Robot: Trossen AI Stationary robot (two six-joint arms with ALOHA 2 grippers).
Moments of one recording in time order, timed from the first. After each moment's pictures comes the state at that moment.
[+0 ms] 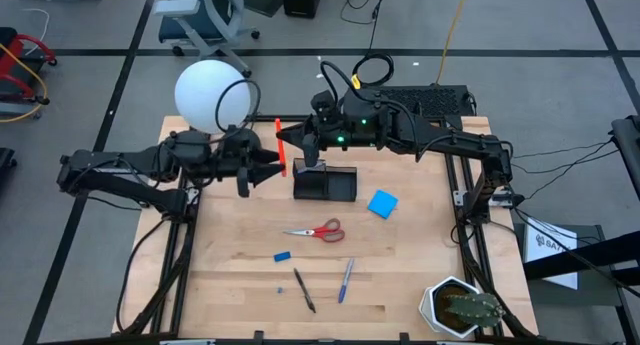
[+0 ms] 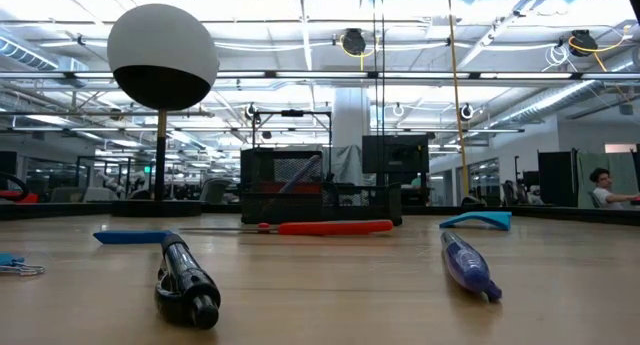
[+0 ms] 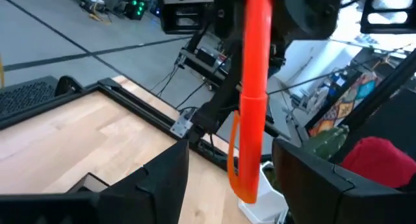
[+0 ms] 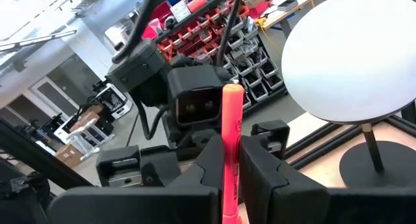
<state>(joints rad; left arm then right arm) 0.00 0.97 1.00 -0.10 -0.10 -0.56 -0.09 1.79 2.01 -0.34 -0.03 0.58</state>
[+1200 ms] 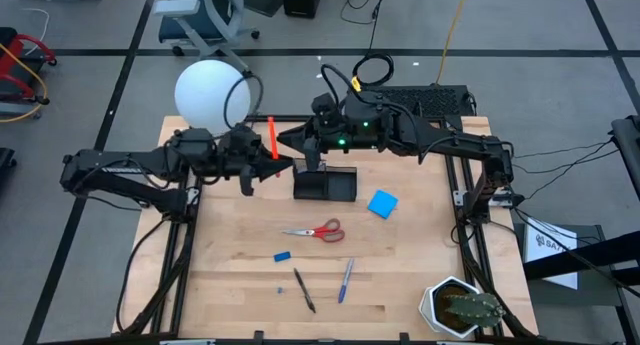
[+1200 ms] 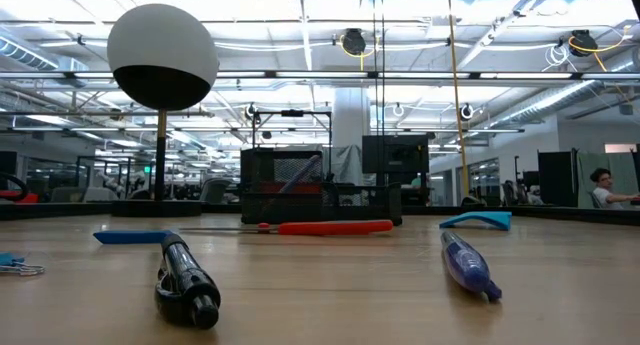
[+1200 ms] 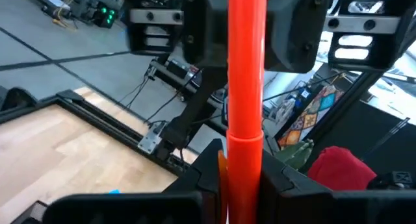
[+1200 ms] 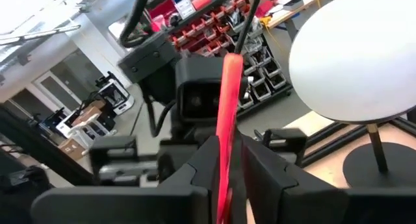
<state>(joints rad) 0.02 1.02 1.00 0.06 -0.01 -0.59 -0.08 1.78 2.01 -0.35 -0.03 0.56</state>
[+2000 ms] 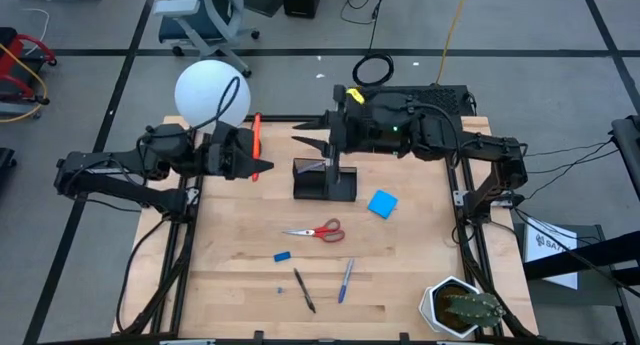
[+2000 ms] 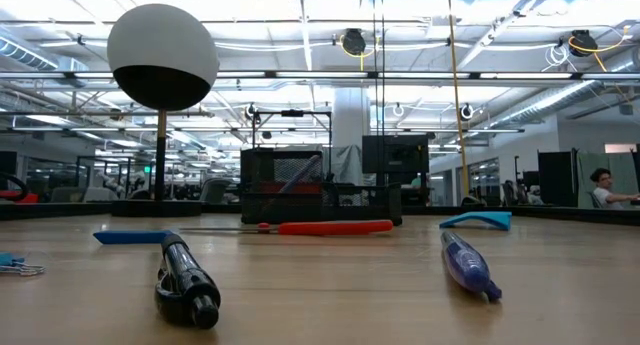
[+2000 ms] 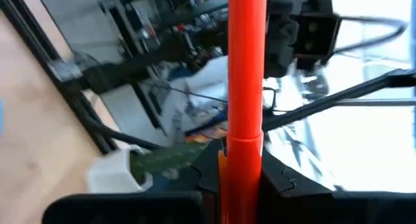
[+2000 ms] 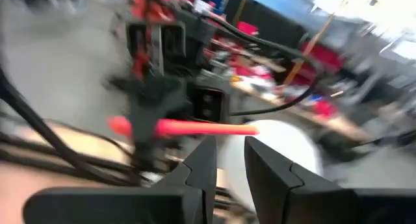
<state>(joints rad) 0.02 0.91 1.00 0.03 0.13 -1.23 0.01 1.69 2.01 -0.38 0.14 -0.44</state>
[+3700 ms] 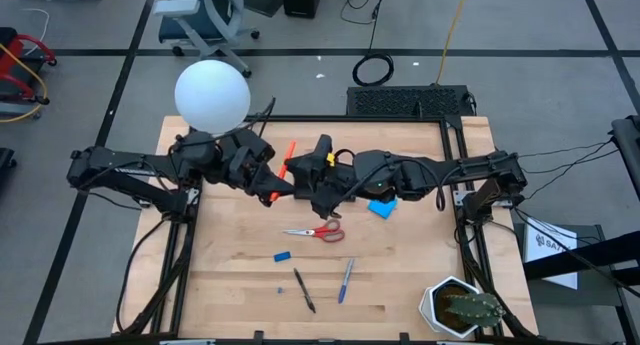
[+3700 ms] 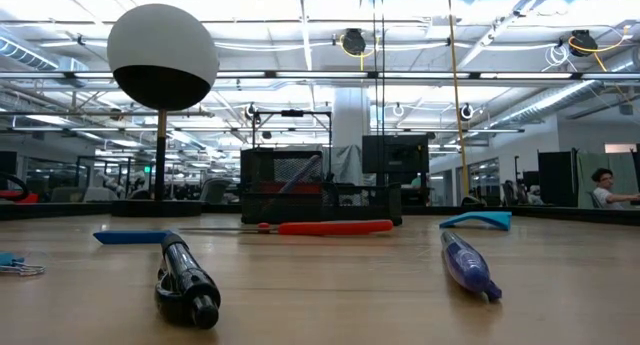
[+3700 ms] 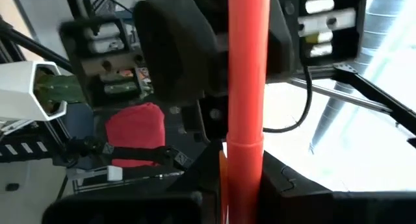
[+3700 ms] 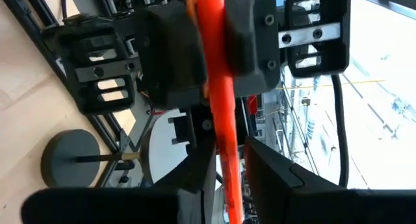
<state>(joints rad) -0.03 1.13 1.00 0.39 0.35 -1.60 0.18 1.73 1.84 -0.20 0.47 -1.34</state>
